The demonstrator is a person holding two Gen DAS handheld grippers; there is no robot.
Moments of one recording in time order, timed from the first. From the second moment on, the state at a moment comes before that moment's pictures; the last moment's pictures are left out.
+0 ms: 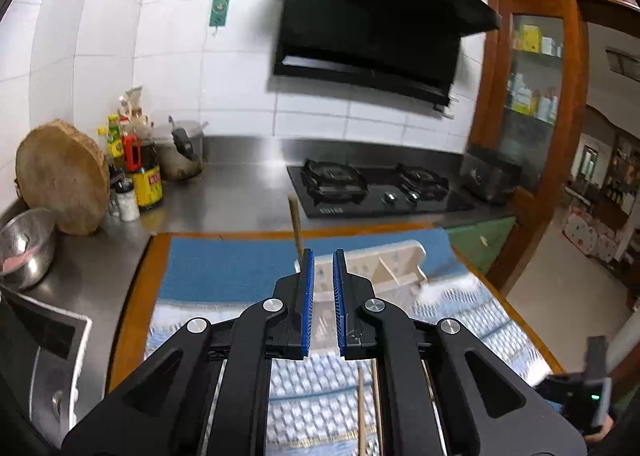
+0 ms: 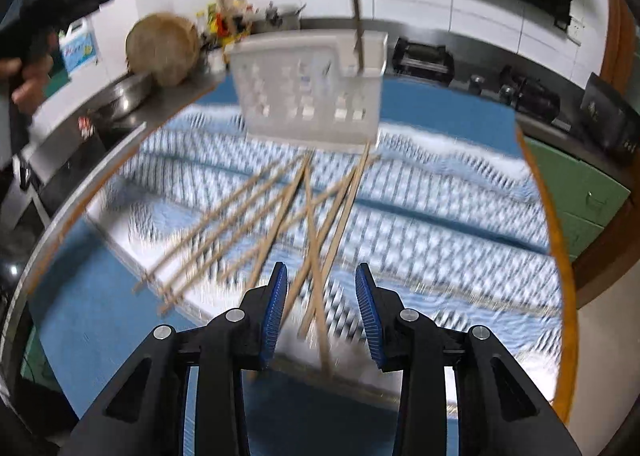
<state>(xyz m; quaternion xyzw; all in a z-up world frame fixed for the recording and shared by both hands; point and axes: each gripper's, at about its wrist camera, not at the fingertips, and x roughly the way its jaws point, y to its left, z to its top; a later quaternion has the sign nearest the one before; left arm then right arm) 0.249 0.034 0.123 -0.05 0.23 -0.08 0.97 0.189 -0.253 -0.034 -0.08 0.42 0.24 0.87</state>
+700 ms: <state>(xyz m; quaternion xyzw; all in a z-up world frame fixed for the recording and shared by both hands) 0.154 -0.045 -0.024 -0.11 0.36 -0.13 0.92 0.185 -0.262 -0.084 -0.08 0.44 0.23 0.87</state>
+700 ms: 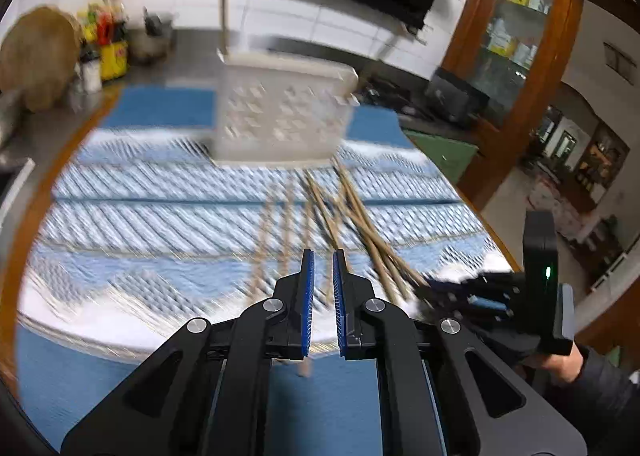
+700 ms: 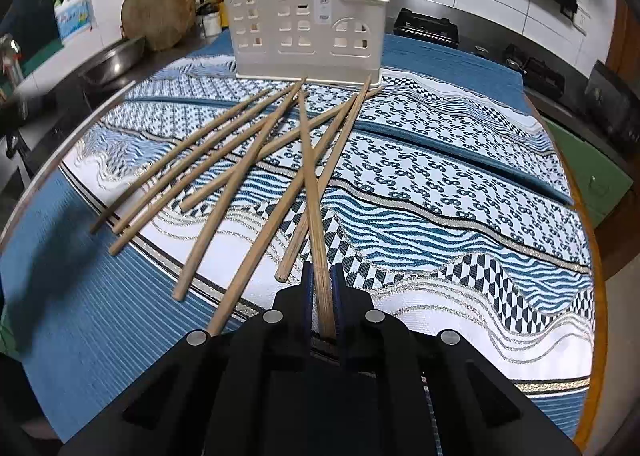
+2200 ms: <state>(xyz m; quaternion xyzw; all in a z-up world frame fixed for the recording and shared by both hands) 0.168 -0.110 -0.062 -0.03 0.38 -0.07 0.92 0.151 -0.289 0.007 -0.05 0.33 0.24 0.91</state>
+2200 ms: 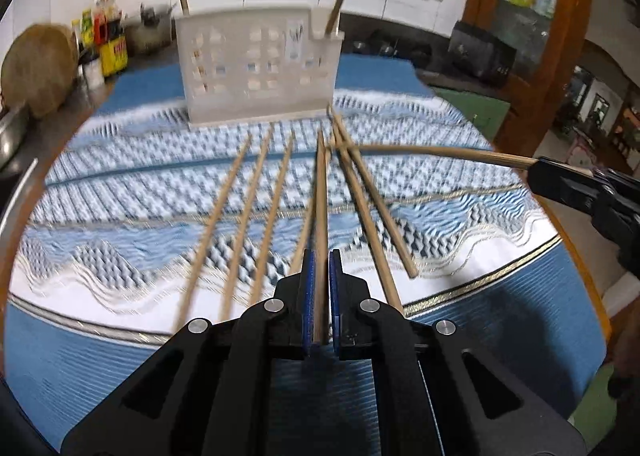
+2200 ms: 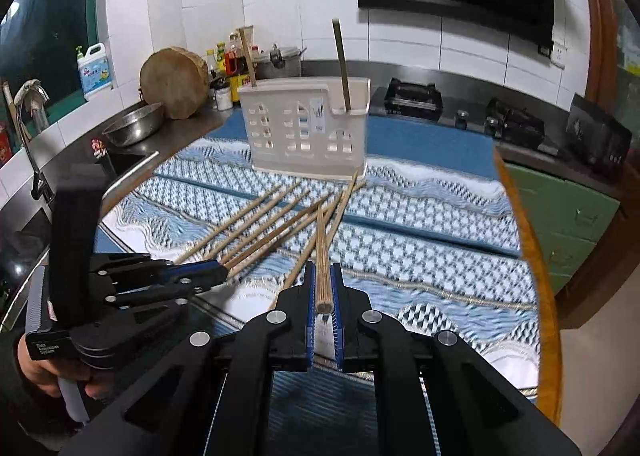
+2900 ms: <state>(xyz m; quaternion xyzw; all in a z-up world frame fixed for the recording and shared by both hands) 0.164 -0.106 -0.071 -0.03 0.40 -0.12 0.91 0.162 -0.263 0.056 -0.08 0.30 0.25 0.92</state>
